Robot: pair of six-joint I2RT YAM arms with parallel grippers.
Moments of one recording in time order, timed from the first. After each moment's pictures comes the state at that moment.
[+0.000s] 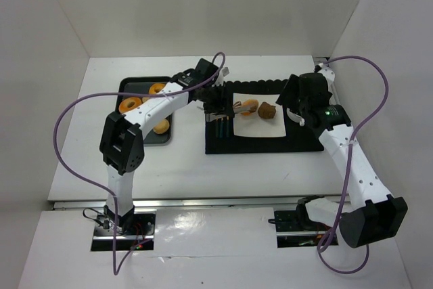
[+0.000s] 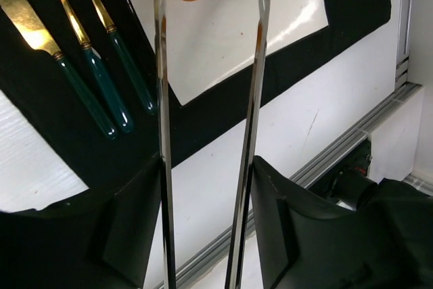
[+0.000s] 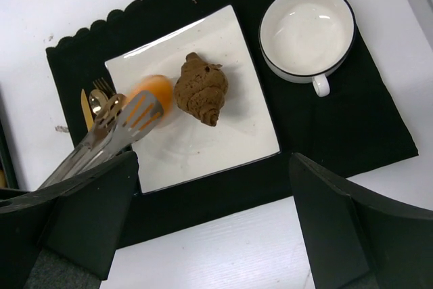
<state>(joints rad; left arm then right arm) -0.59 1.97 1.79 -0.72 0.35 -0.50 0.20 1.14 1.16 -0.64 0.31 0.56</state>
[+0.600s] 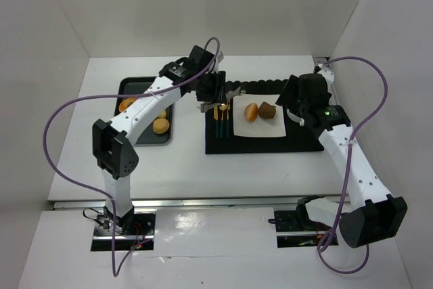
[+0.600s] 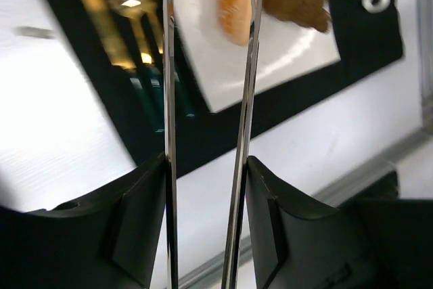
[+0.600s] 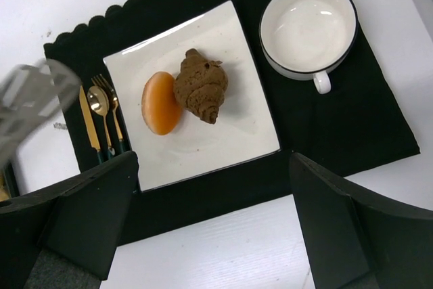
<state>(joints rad) -0.59 1.92 1.94 -0.86 0.18 -0.45 0.20 1.14 1.15 -0.64 0.31 0.56</state>
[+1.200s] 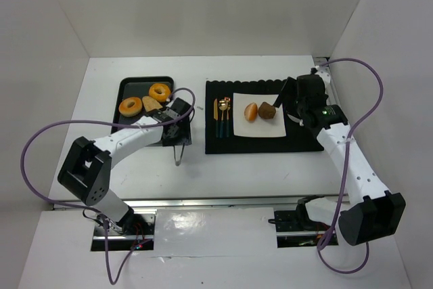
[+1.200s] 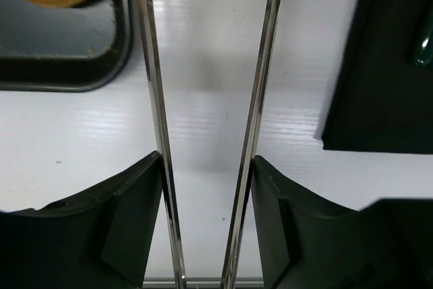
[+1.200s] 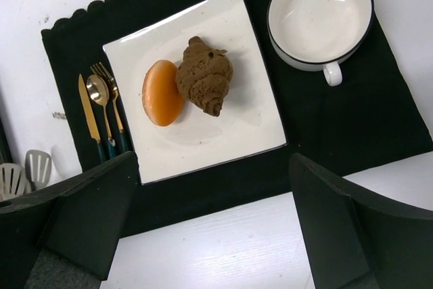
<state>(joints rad) -0.56 1.56 1.10 -0.68 -0.24 -0.64 0.20 1.16 1.13 -0.64 0.27 0.57</state>
